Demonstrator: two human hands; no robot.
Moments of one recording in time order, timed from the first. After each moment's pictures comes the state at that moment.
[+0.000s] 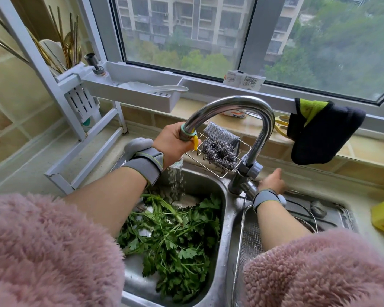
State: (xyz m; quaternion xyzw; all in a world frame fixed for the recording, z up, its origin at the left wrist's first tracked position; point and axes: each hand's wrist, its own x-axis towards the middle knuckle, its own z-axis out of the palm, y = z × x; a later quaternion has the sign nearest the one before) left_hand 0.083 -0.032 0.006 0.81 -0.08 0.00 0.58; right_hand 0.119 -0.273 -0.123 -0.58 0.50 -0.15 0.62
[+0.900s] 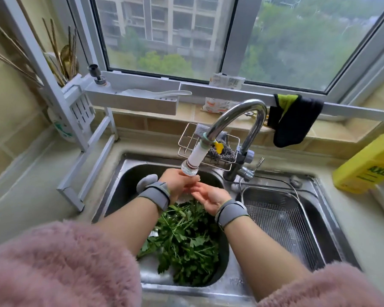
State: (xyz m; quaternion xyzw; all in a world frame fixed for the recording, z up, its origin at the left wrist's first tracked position) left_hand 0.039 0.000 -0.053 0.64 0.11 -0.30 0.70; right_hand 0.024 -0.116 -0.093 -0.43 0.33 0.20 0.82
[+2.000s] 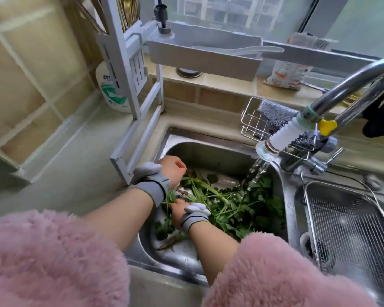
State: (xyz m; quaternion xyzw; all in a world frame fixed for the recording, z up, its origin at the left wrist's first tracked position) left_hand 0.059 0.135 -0.119 0.93 0.07 -0.15 0.33; right_hand 0.024 0.067 -0.248 -0.92 -0.20 0.33 0.08
